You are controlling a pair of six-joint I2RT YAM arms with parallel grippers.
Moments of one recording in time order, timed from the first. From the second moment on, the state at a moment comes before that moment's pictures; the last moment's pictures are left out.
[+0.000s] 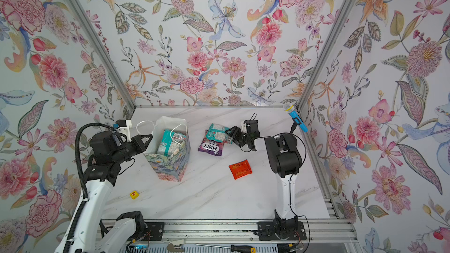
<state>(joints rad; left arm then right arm) 0.13 0.91 0.84 -0.37 0.58 -0.45 0.28 2.13 1.18 0.35 -0.60 0.95</state>
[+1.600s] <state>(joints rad) 0.13 0.91 0.85 -0.38 0.57 -0.45 0.49 1.71 1.53 -0.31 -0.25 0.38</state>
